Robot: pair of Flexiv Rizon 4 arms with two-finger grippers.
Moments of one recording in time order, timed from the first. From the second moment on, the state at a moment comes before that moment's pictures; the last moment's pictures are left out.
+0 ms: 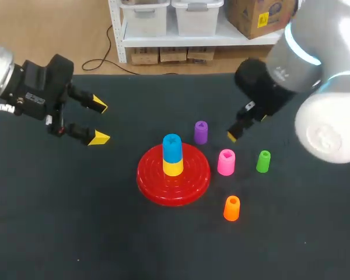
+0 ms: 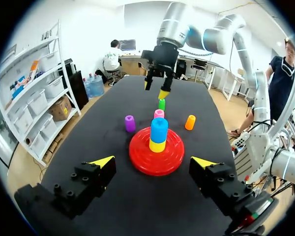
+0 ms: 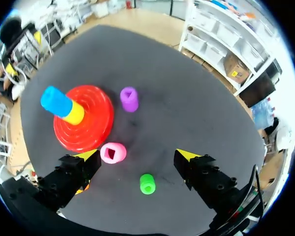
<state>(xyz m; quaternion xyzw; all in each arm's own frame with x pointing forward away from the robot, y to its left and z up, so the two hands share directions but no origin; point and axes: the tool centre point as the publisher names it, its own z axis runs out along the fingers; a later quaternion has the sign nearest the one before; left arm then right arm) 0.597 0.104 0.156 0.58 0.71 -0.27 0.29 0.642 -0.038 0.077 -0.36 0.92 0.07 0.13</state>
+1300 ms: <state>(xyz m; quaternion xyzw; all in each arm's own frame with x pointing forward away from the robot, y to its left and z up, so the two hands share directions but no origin) 0.597 0.104 0.156 0.58 0.71 -0.27 0.29 0.623 -0.004 0.037 -0.40 0.91 0.02 0.06</state>
